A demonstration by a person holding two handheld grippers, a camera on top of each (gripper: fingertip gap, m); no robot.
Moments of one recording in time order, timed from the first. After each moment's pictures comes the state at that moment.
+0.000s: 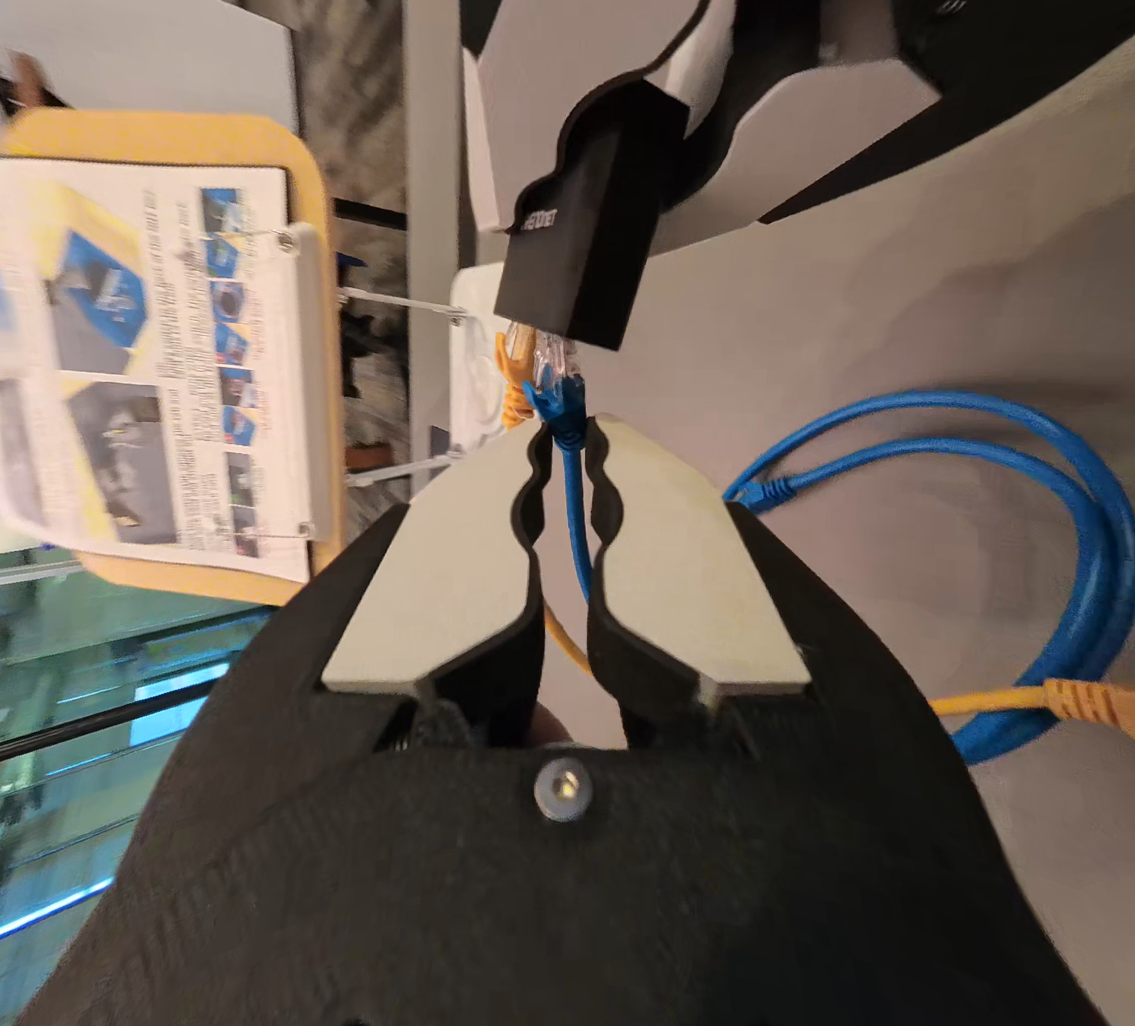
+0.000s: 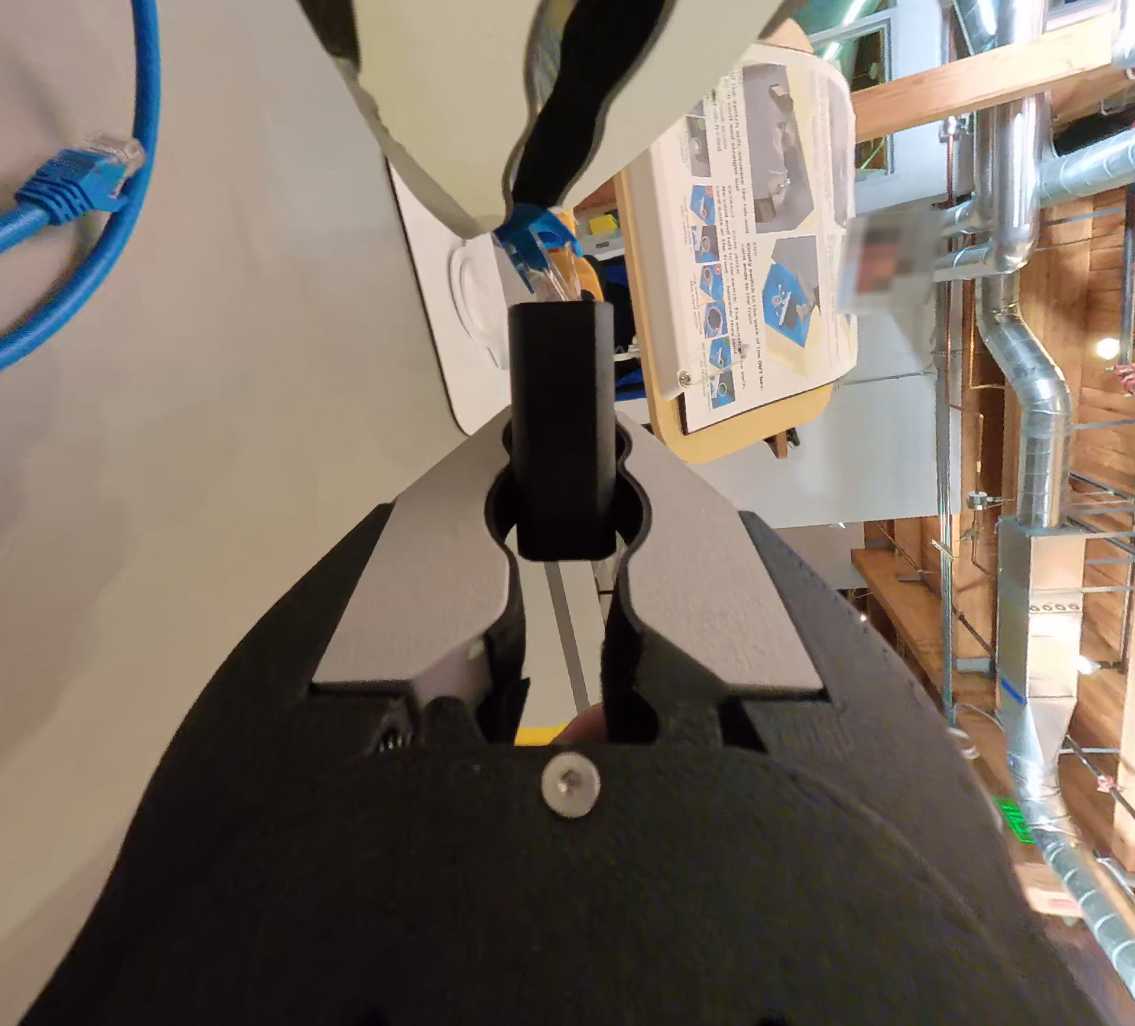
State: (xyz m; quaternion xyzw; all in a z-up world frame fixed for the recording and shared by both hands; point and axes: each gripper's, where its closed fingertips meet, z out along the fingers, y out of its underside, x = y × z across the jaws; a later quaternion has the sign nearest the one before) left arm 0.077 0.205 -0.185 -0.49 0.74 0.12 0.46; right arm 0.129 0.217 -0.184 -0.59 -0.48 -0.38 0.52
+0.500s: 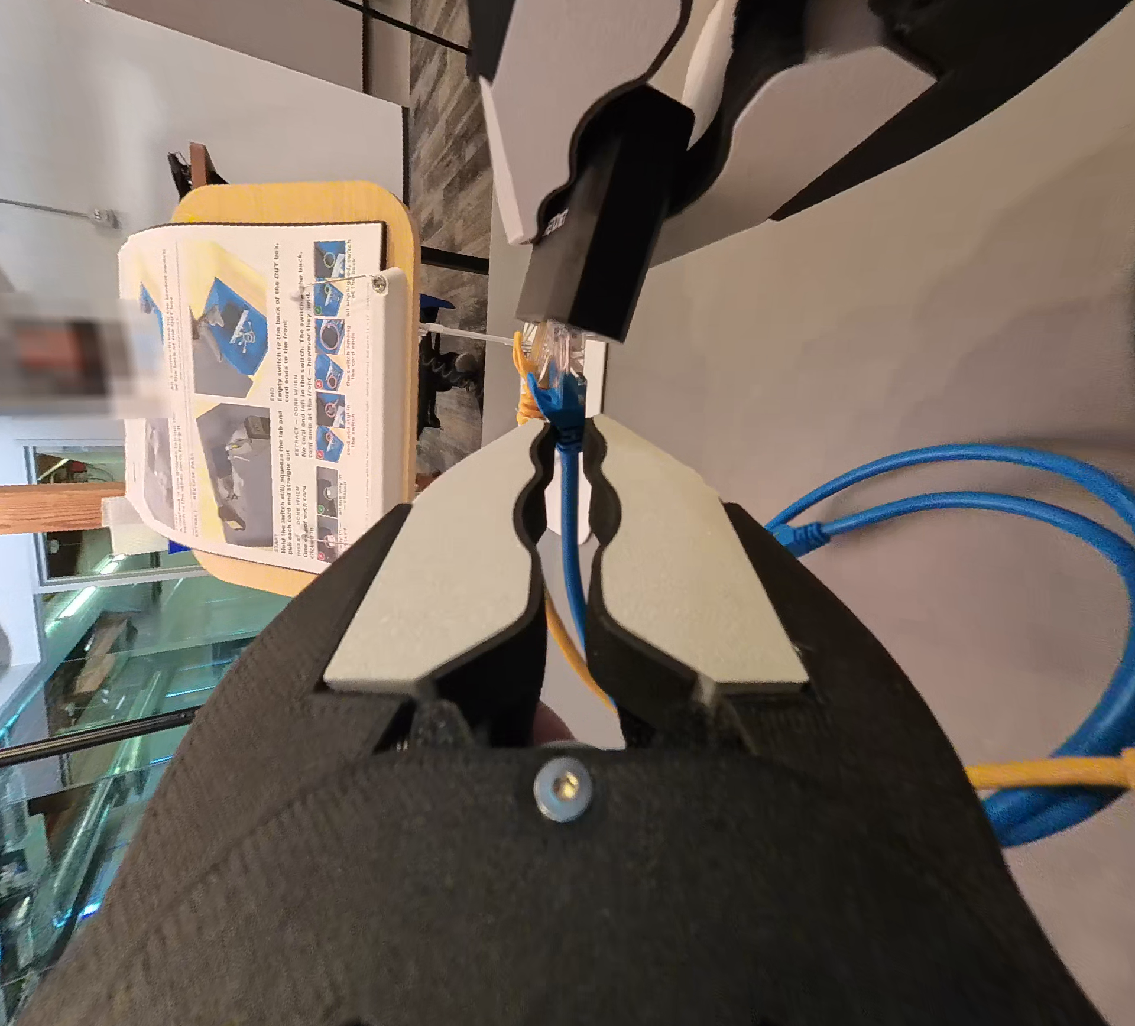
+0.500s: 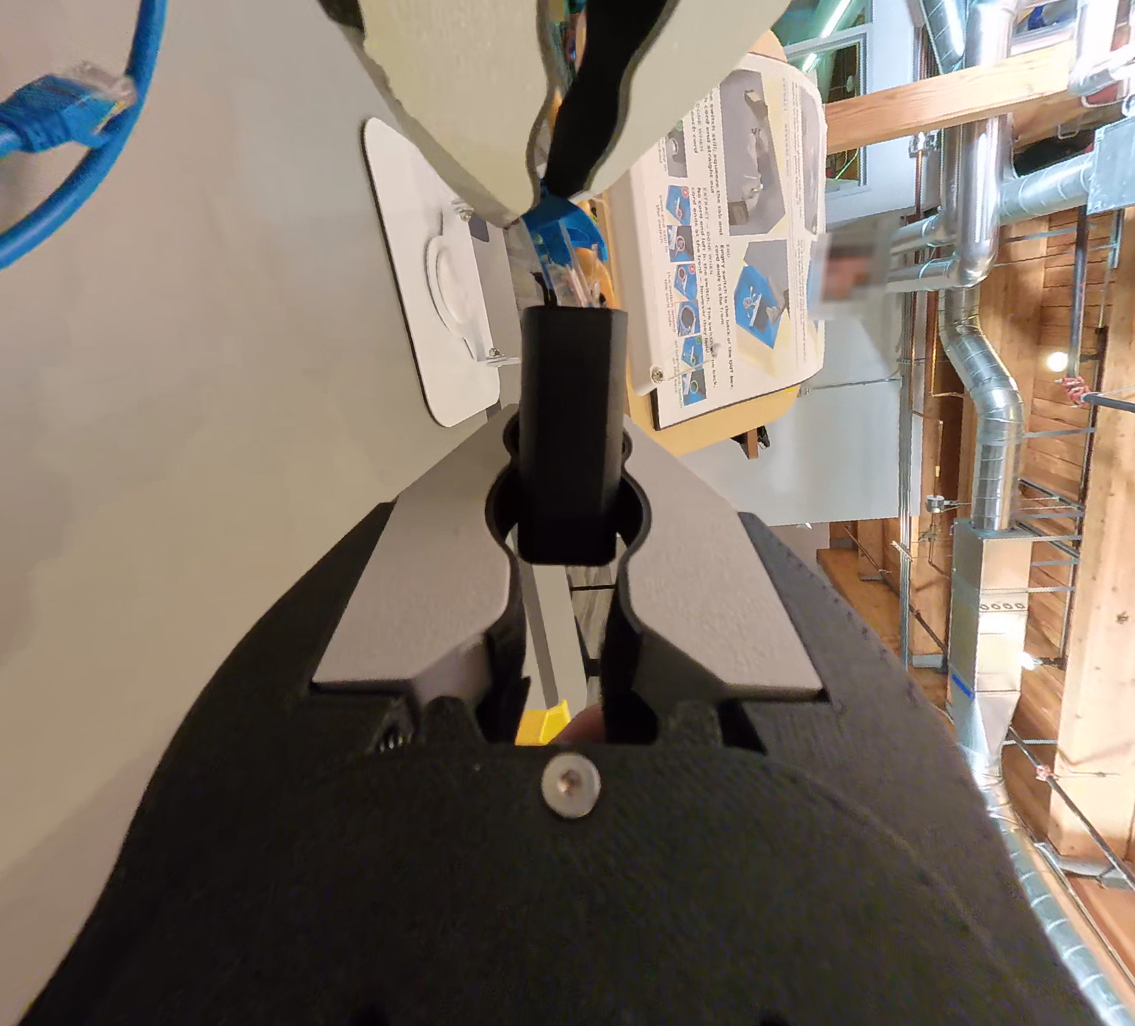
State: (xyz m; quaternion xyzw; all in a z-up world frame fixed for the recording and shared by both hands) left arm 0.080 0.201 -0.169 -0.44 0.72 0.14 0.52; right arm 0.133 0.213 -0.173 -0.58 -0.48 -0.41 0.52
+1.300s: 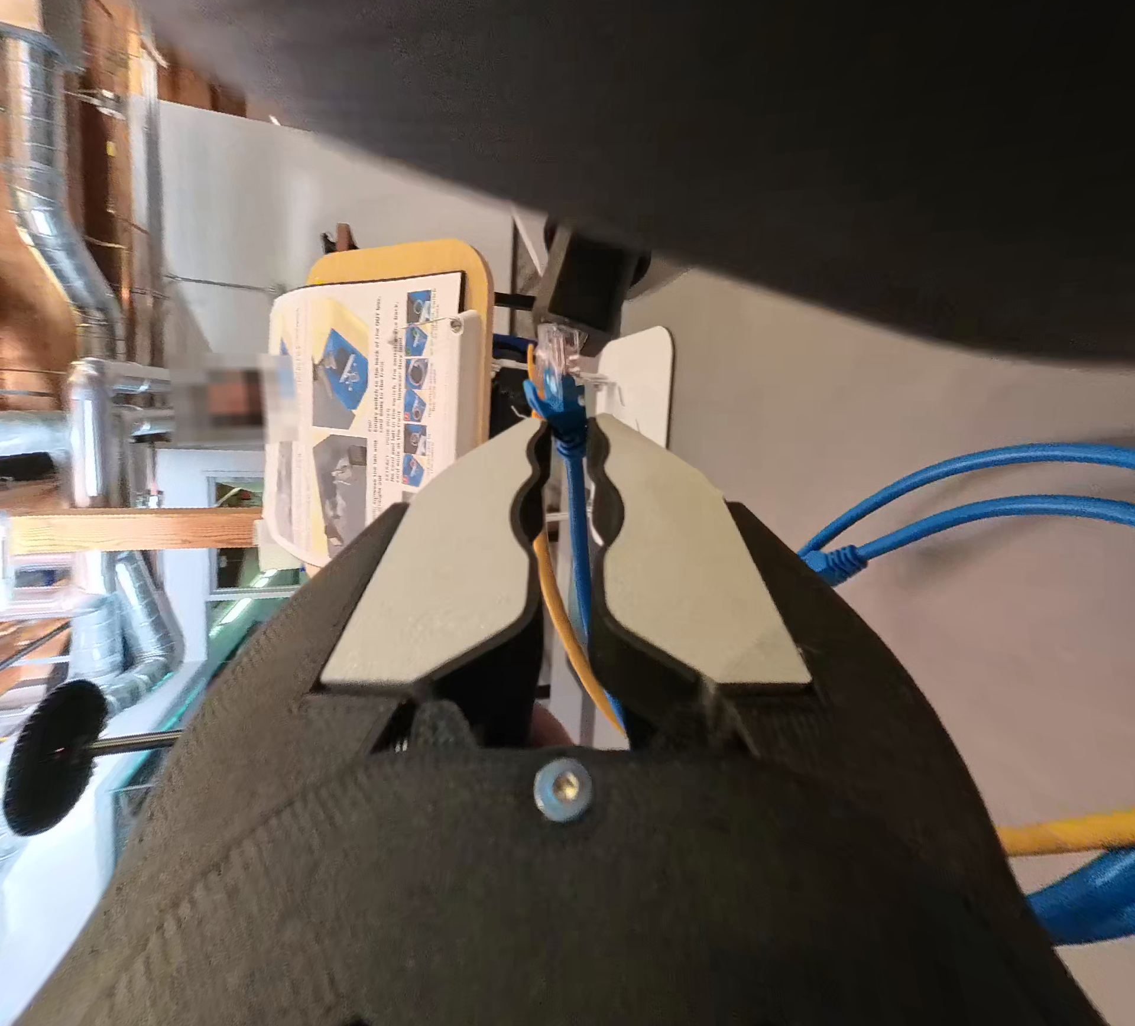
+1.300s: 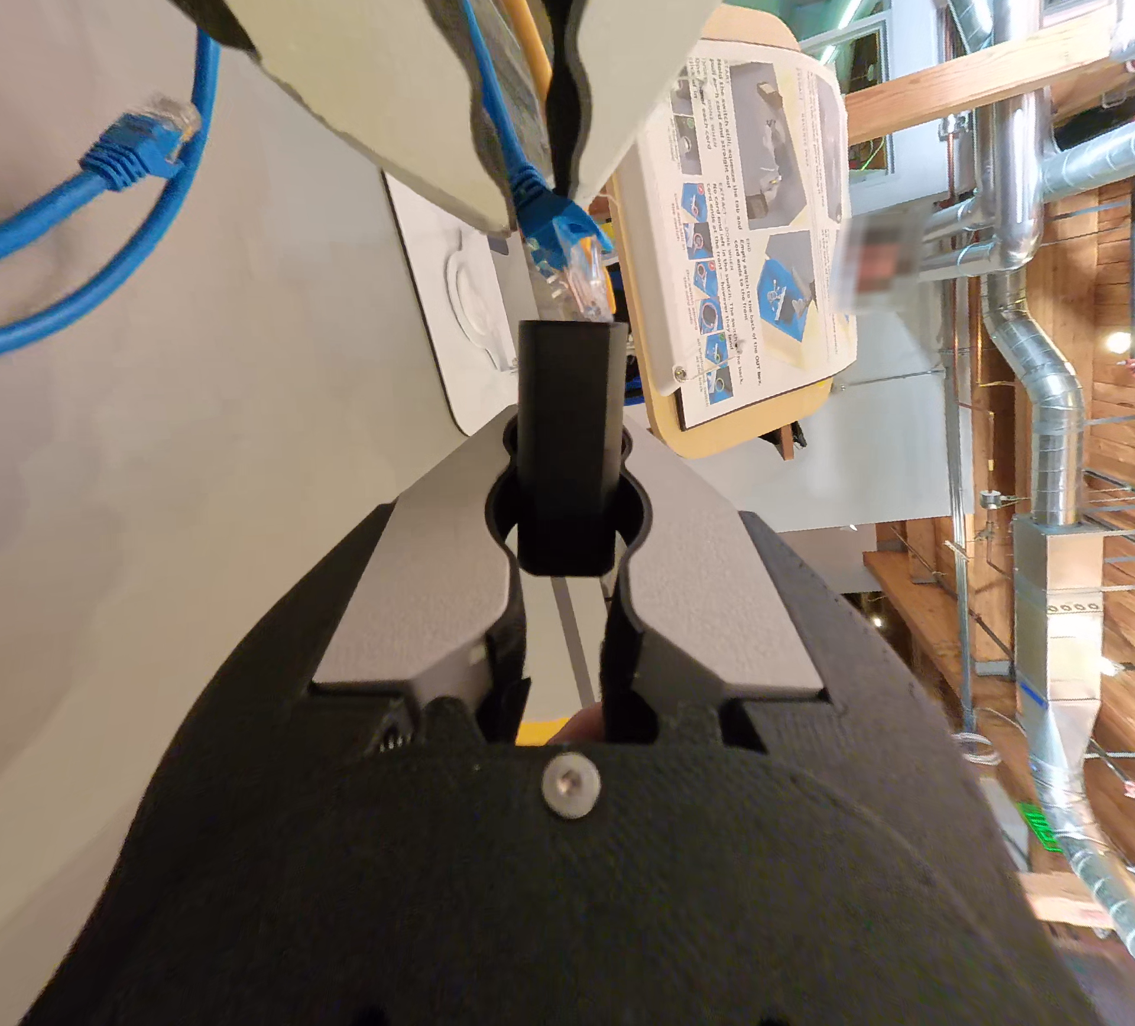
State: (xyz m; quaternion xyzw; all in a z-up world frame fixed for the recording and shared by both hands) left arm 0.084 0.196 -0.166 -0.37 0.69 0.18 0.59; right arm 0.134 0.213 -0.178 -0.59 -0.47 -0.37 0.53
